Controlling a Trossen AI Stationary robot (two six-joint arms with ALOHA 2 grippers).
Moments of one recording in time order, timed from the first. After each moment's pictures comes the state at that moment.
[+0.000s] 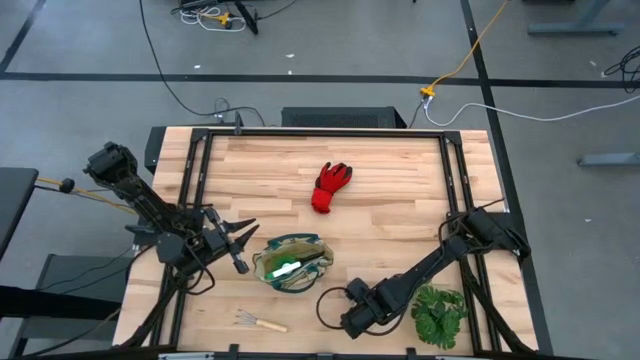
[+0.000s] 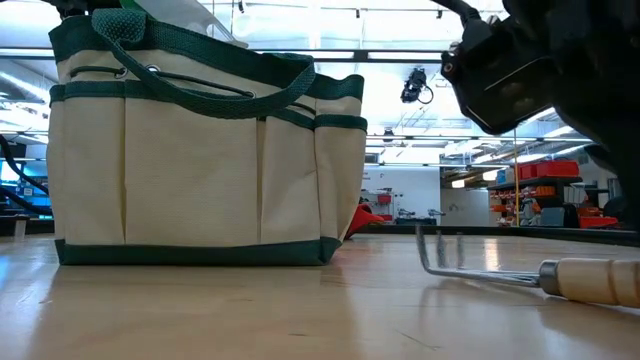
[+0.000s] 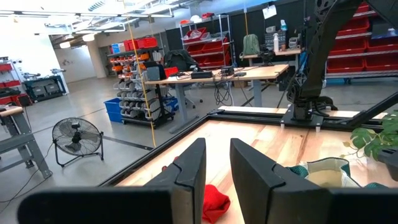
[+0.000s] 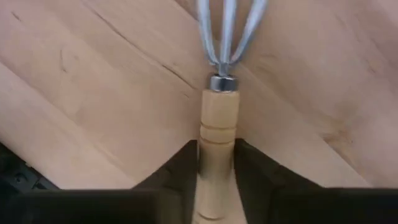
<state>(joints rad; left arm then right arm) -0.86 1.20 0.38 1.12 -1.47 0.38 0.63 2.09 1.44 -0.70 -0.02 1.48</state>
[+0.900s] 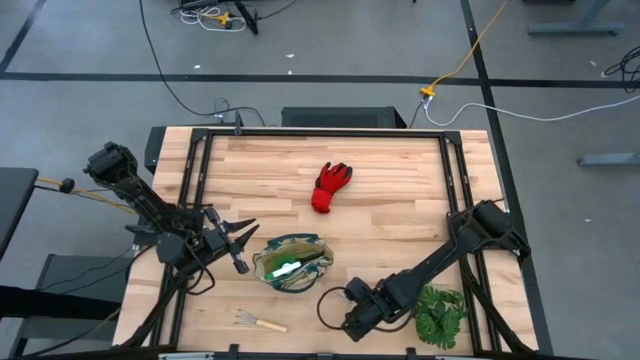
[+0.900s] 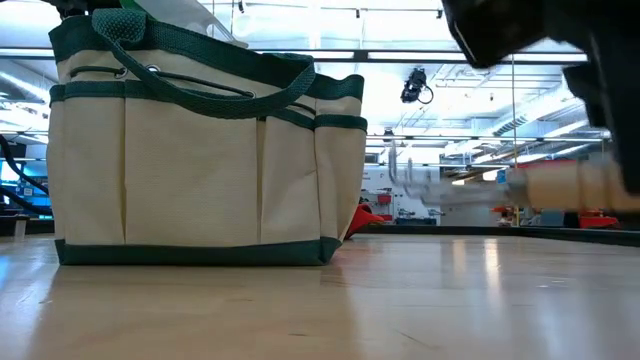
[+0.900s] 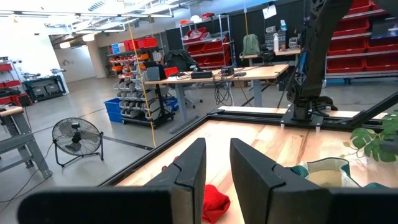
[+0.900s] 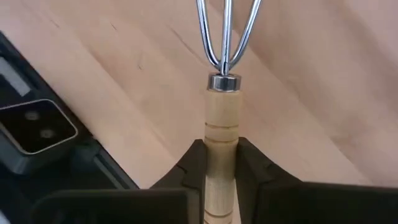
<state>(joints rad) -0.86 1.20 0.38 1.12 -1.47 0.38 0.63 1.99 1.44 -0.68 0.03 1.40</state>
